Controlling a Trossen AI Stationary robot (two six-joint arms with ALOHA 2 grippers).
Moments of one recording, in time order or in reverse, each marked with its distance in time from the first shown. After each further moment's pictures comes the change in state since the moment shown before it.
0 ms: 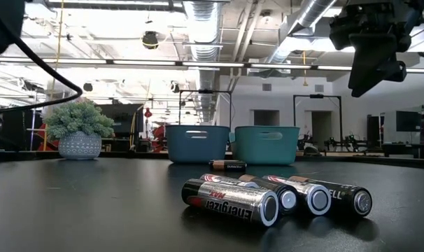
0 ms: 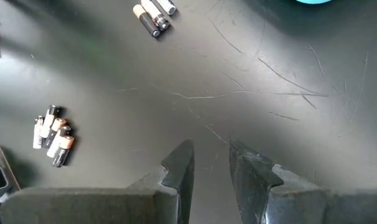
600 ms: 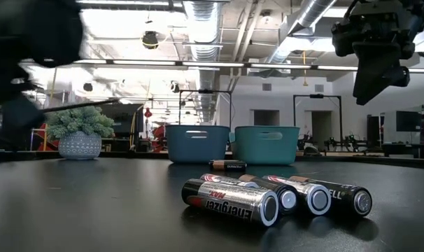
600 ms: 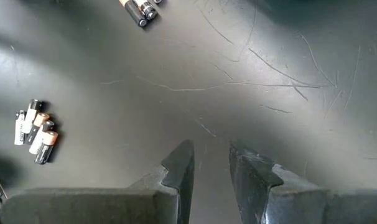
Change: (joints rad) left arm 0.176 0.005 0.072 -0.064 -0.059 0.150; right arm 0.000 0.000 -0.032 -0.001 0.000 0.001
